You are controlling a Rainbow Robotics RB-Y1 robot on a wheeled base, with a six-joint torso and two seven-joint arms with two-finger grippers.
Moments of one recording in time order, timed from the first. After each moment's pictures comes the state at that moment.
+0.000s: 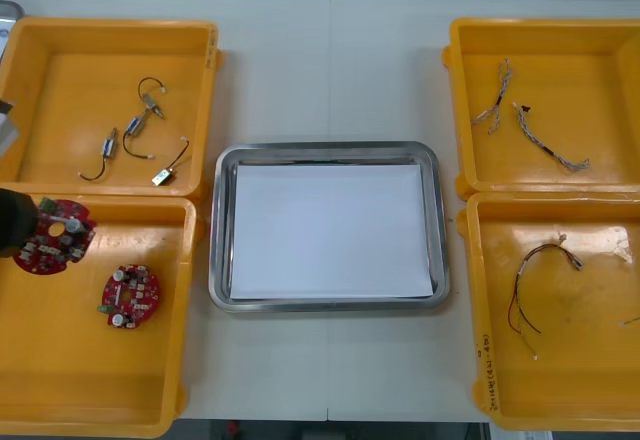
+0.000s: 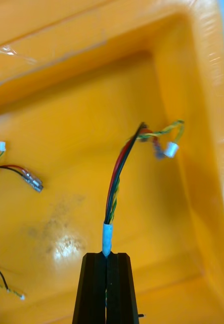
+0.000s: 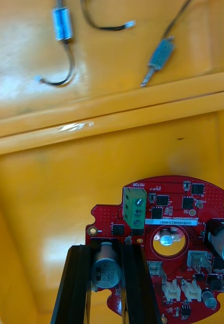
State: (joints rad) right arm -0.07 -0.59 -0.50 -2.08 -0.62 1.90 1.33; left arm -0.13 0.74 0.33 -2.34 0.84 1.91 -1.42
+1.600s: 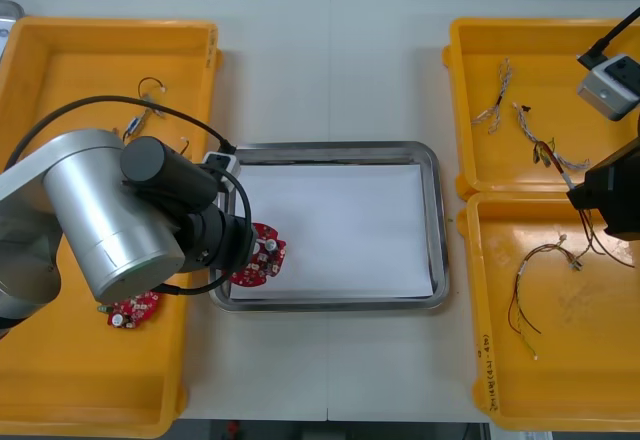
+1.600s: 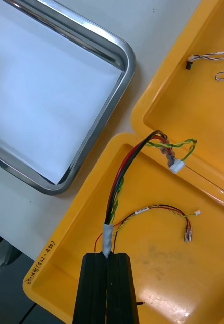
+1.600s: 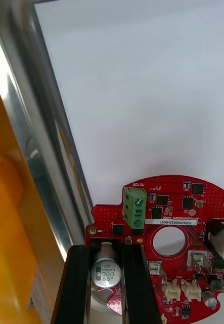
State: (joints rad) right arm -0.39 -0.91 -0.21 -2.40 -1.25 1.92 1.33; left arm -0.47 0.73 -0.61 -2.18 0.56 1.58 -0.77
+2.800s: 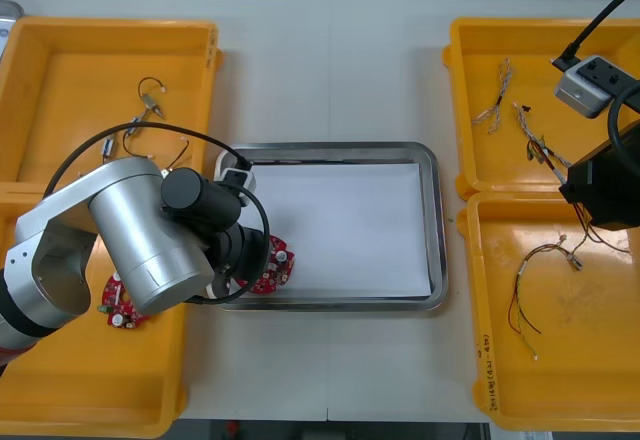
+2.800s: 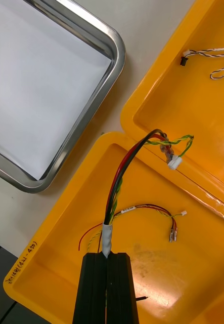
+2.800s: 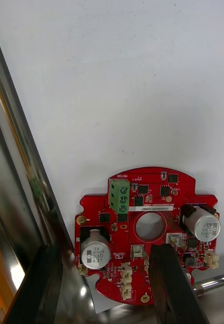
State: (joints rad) right arm -0.46 -0.95 -0.09 -2.35 -1.19 1.92 1.34; left arm -0.48 0.69 -0.71 -2.08 0.48 1.48 -0.76
